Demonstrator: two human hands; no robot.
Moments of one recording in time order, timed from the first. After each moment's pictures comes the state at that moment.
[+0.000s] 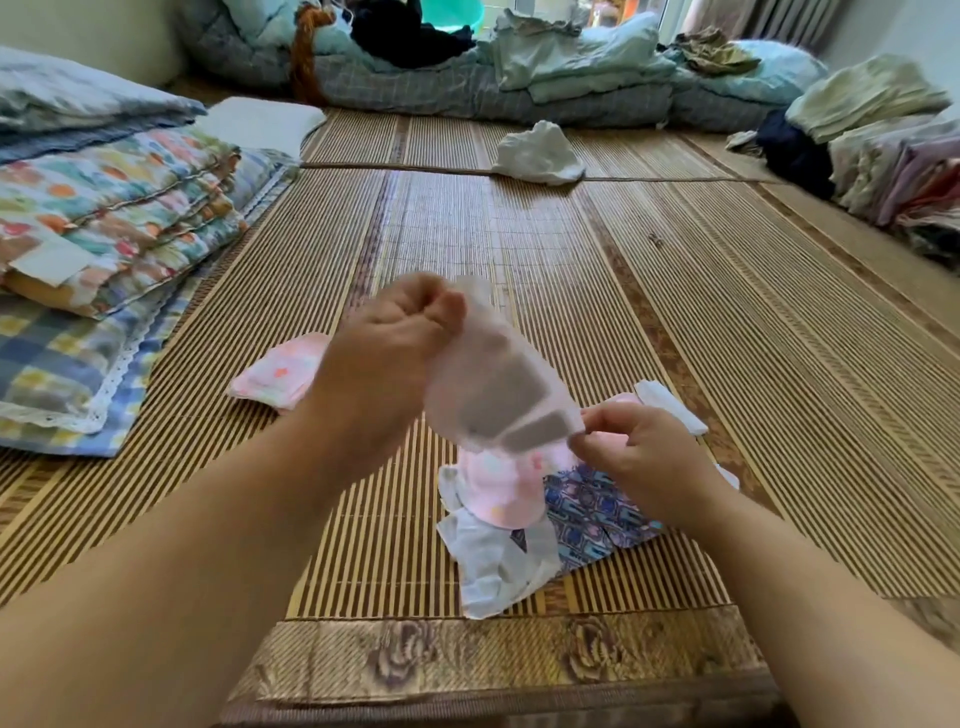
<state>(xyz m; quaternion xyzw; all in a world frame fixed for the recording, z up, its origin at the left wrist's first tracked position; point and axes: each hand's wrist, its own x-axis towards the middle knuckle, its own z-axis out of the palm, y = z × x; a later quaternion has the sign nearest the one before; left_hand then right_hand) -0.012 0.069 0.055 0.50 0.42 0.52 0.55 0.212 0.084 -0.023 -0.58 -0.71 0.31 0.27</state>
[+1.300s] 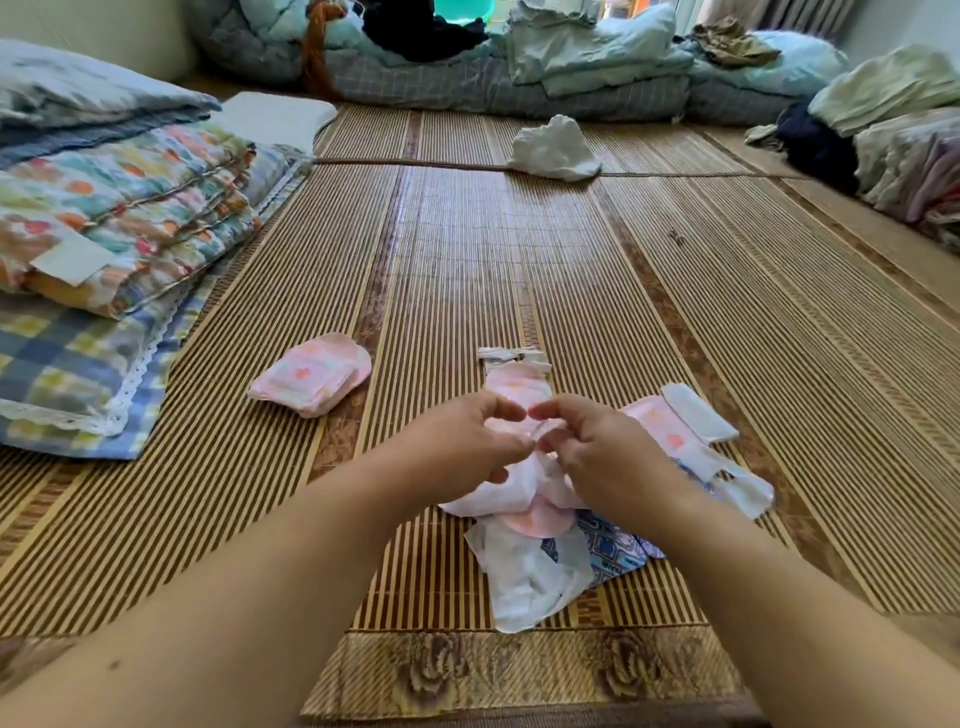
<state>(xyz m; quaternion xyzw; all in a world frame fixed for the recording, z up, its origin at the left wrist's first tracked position) -0.007 0.083 0.004 0.60 0.58 0.19 0.51 0.151 0.089 -0.019 -0.61 -0.67 0.36 0.24</state>
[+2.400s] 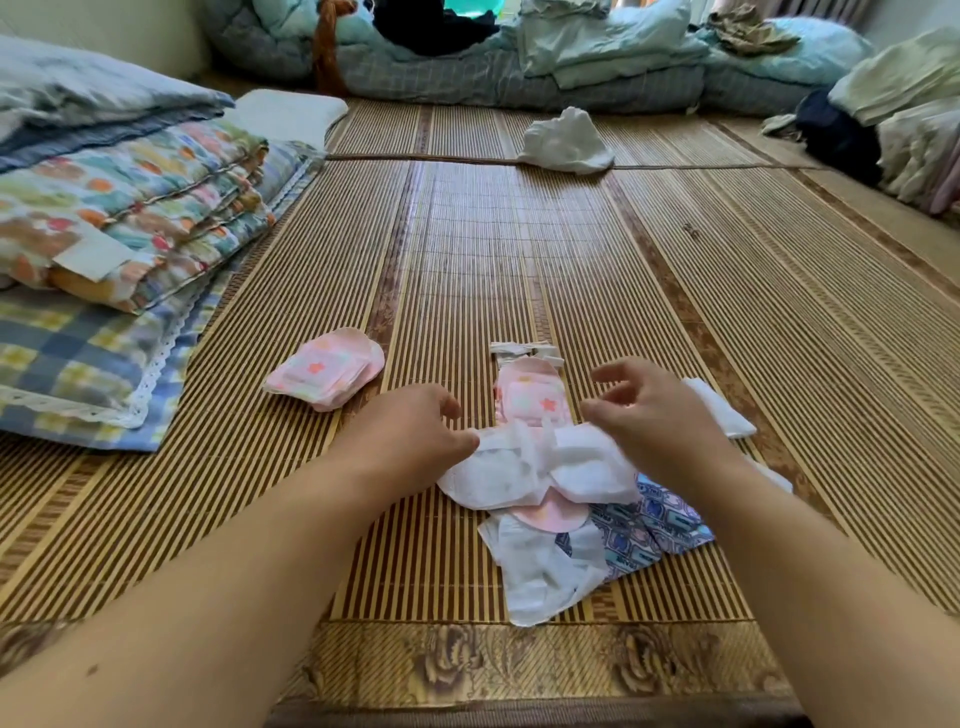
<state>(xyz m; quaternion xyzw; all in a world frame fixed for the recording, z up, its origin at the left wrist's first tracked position) -0.043 0.089 -0.009 0.65 0.70 0.10 0.28 0.171 0.100 -0.008 -0.64 -0.66 0.31 0.25</state>
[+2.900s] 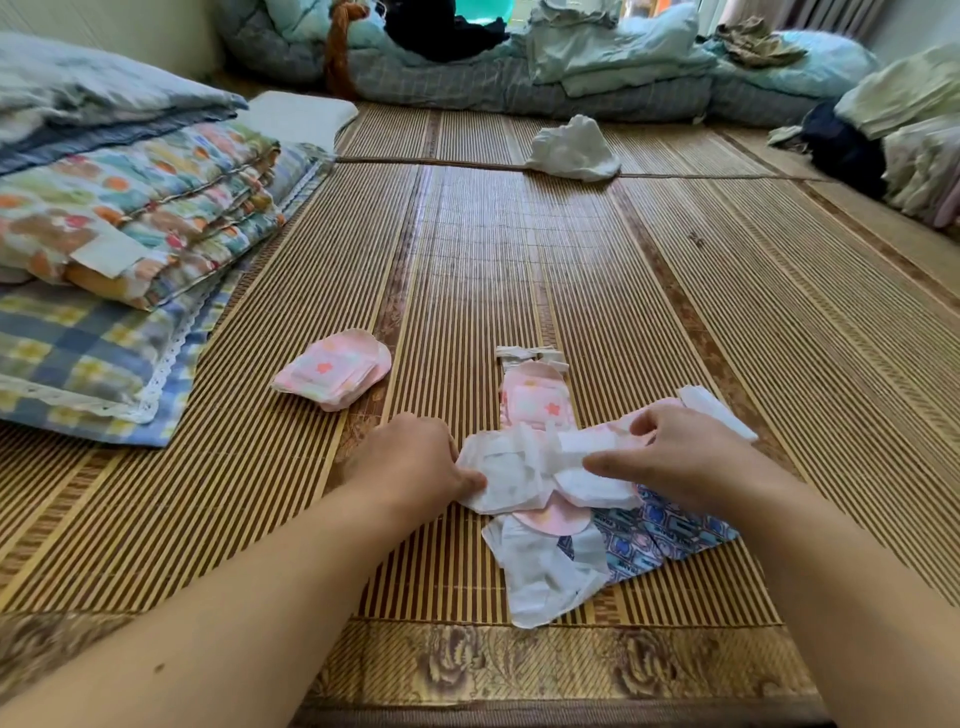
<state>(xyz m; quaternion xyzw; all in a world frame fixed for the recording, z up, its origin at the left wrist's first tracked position) -0.036 0.082 -0.028 0.65 0.73 0.02 0.21 0.183 0.087 0.003 -0.72 -0.63 0.28 0.04</state>
